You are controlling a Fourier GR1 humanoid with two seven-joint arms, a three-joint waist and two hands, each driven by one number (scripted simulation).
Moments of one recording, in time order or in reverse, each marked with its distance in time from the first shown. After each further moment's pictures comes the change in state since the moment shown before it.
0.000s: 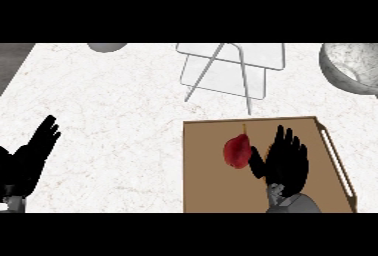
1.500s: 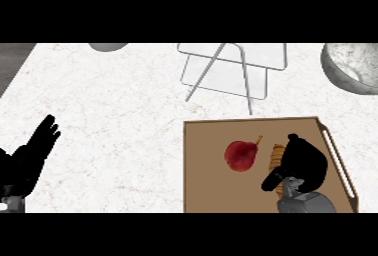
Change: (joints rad) left arm 0.001 -0.043 0.060 -0.006 -0.043 -0.058 0.010; right arm 0.029 0.099 -0.224 -0.061 0.116 0.279 -0.109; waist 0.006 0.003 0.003
